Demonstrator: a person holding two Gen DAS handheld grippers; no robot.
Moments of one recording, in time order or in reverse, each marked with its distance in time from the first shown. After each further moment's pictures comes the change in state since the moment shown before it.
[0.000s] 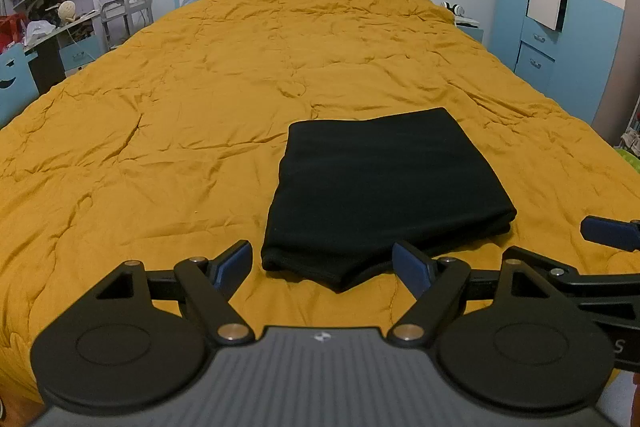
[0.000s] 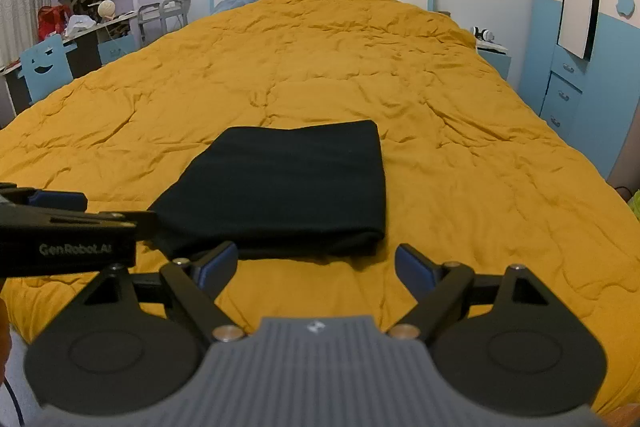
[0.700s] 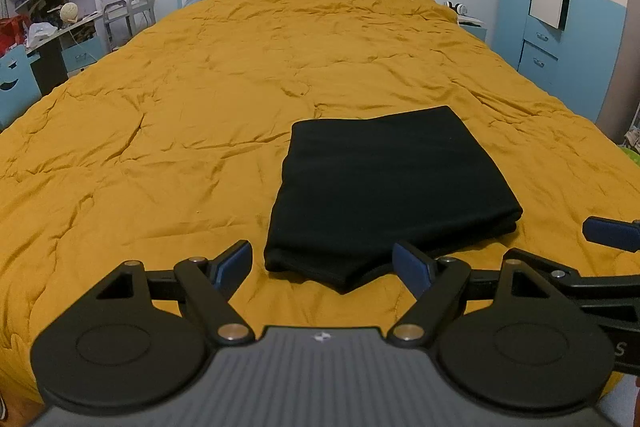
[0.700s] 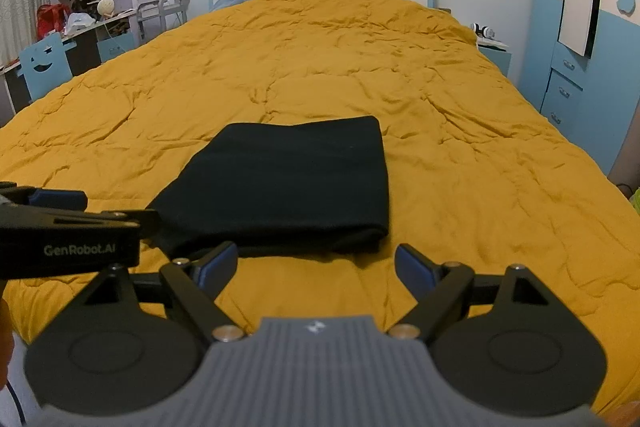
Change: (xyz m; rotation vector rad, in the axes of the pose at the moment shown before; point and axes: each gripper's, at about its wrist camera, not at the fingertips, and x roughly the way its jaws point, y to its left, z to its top) left arm 0.001 -0.001 -0.002 -0.002 -0.002 0.012; right arm 0.003 0.002 0.001 -0.001 0.011 0.003
